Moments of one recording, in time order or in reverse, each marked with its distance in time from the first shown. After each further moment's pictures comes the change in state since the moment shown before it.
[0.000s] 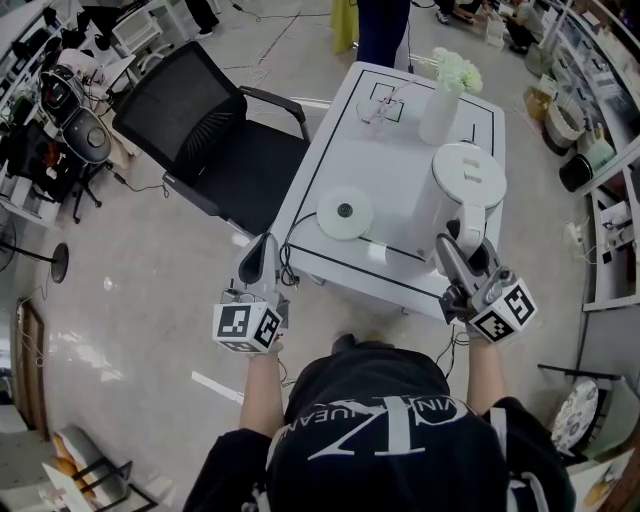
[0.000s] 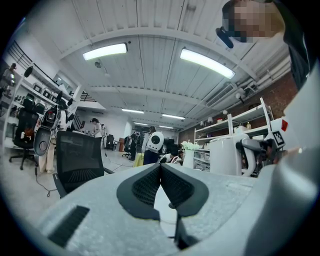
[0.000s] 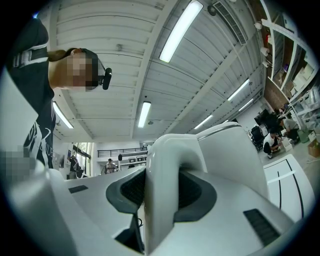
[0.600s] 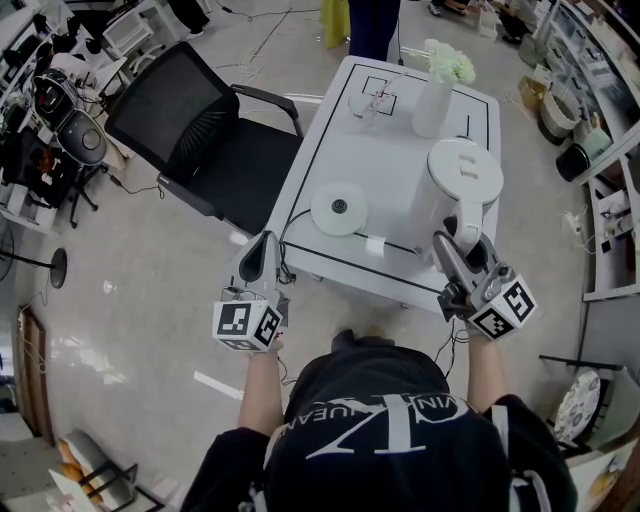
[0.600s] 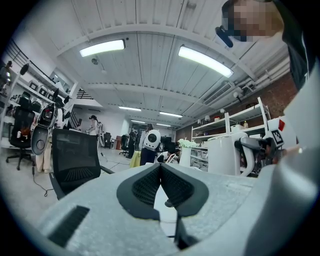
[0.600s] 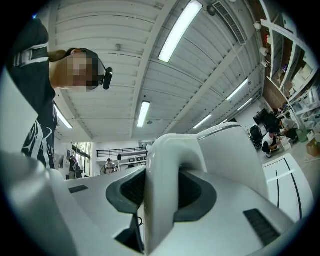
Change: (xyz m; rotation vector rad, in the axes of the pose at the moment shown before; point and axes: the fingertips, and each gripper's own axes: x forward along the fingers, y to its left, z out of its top) left arm 0.010 -0.008 -0.006 0.002 0.028 -0.033; right arm -0.003 -0.002 -0.002 0.007 0.007 -0.010
